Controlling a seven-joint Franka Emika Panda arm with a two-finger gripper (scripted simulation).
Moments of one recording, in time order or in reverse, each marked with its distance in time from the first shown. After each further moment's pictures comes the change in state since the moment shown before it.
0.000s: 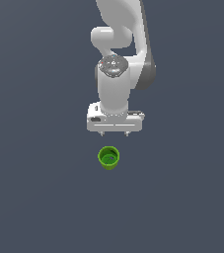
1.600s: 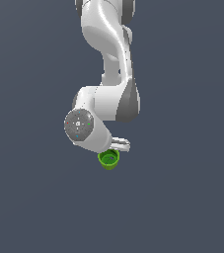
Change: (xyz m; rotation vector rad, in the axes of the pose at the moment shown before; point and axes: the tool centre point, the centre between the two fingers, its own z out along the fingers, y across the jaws) arm 0.028 0.033 0.048 0.119 -0.351 0.195
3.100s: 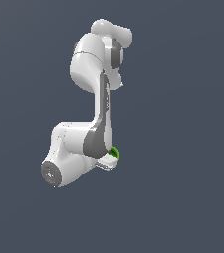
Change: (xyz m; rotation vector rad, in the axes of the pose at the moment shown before) arm 0.029 0.034 0.048 0.114 -0.345 0.197
